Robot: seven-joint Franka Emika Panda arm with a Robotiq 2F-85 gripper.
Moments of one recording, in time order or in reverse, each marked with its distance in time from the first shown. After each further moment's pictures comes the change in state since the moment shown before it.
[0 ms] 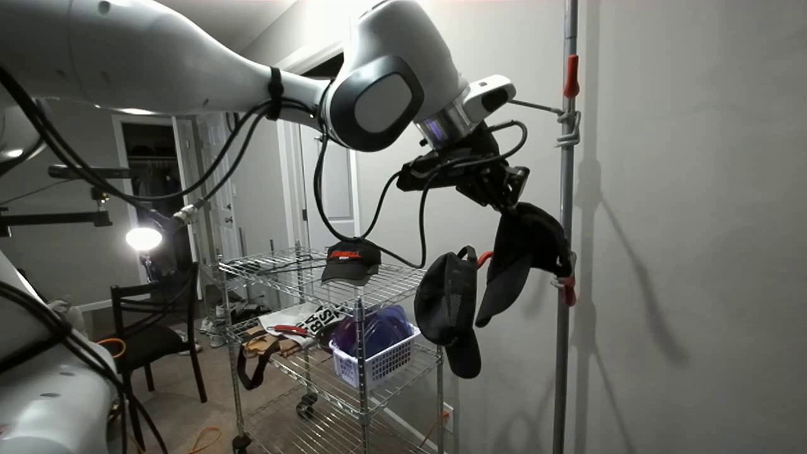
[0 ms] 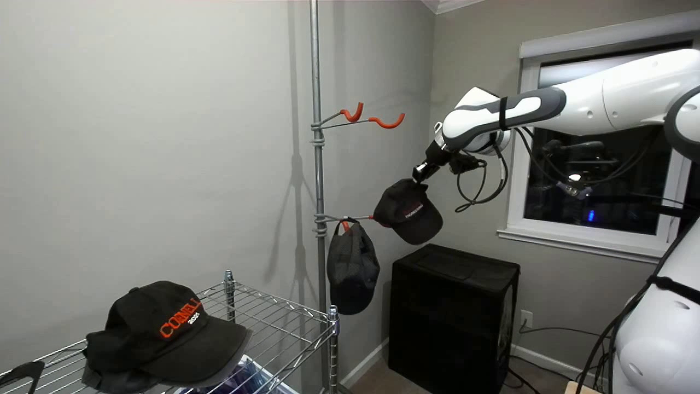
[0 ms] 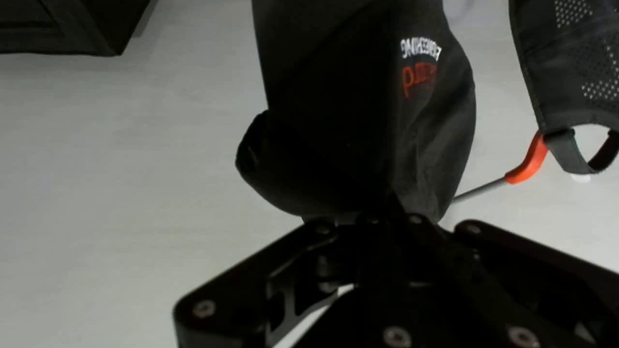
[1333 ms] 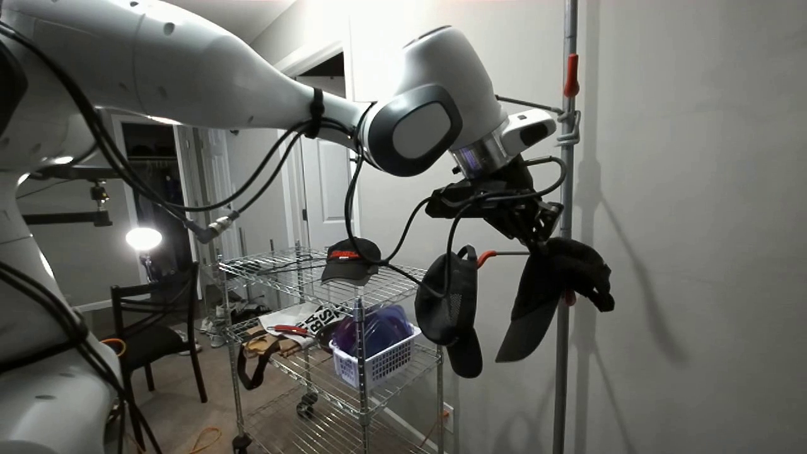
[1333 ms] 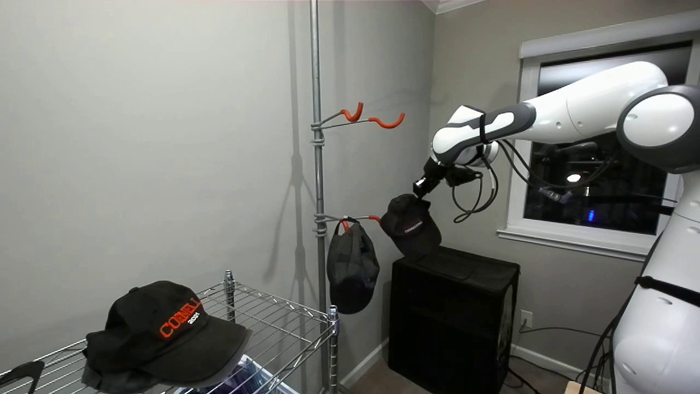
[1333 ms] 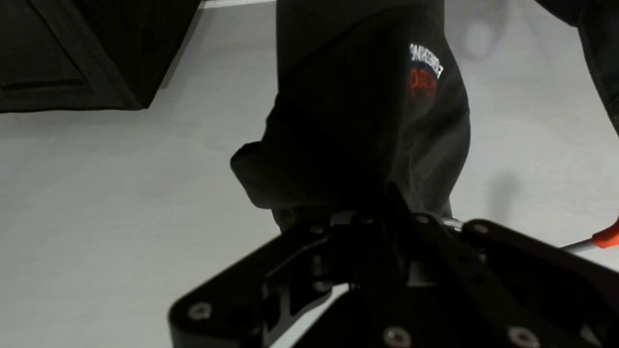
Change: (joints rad) arm -0.059 0.140 -0.006 0.047 0.004 -0.014 0.000
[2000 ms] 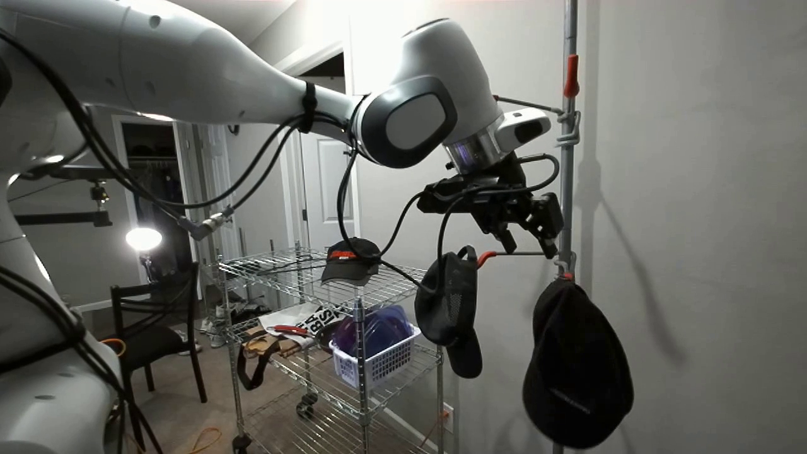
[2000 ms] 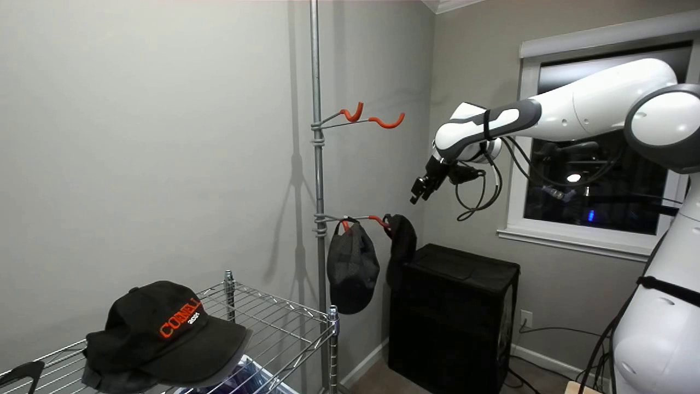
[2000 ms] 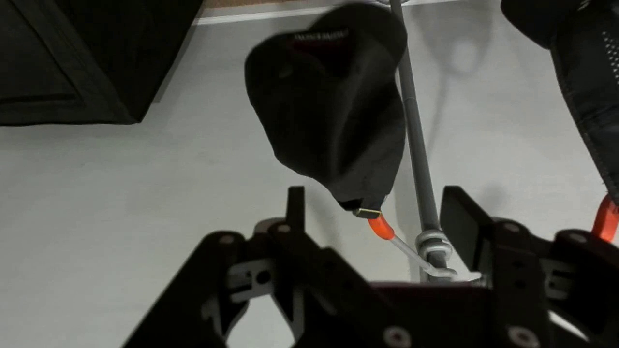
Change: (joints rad) arm -0.001 -0.027 0.002 0.000 -0.007 -0.068 -0.003
